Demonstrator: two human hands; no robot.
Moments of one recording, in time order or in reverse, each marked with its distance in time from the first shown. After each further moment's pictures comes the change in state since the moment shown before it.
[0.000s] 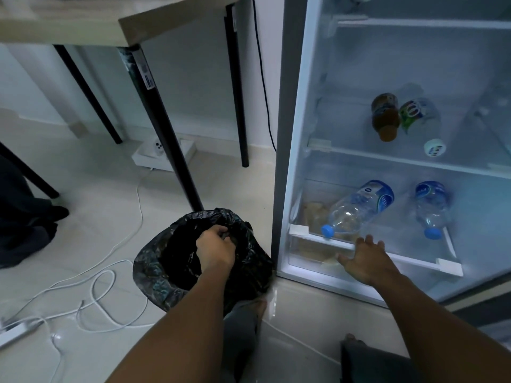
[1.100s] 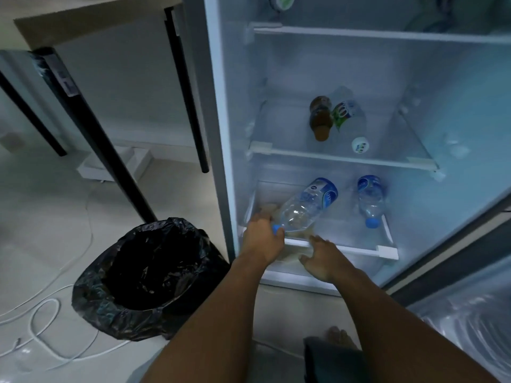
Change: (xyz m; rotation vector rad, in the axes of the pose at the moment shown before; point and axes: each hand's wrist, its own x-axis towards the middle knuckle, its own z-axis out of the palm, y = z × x) left_hand -0.085 0.118 0.105 0.123 -0.420 0.503; right_hand -0.012 0.024 -0.012 0.208 -0.074 -0.078
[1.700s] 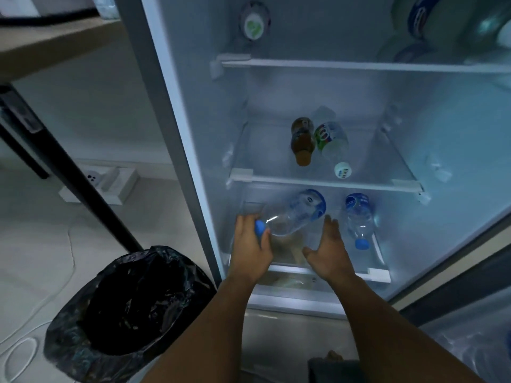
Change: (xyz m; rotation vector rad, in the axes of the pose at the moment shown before) left_hand 0.028 0.017 0.000 -0.228 0.265 0.260; right_hand 0.036 0.008 -0.043 0.292 0.375 0.032
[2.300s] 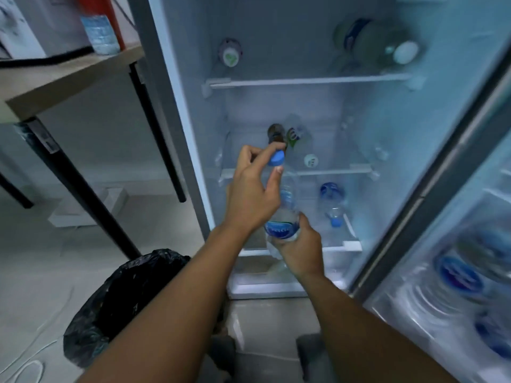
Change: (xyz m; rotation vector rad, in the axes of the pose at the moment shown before) left_hand 0.005 0.140 -0.085 -0.113 0.011 0.493; right_hand -0.103 -0.052 -0.001 0.444 0.349 -0.100
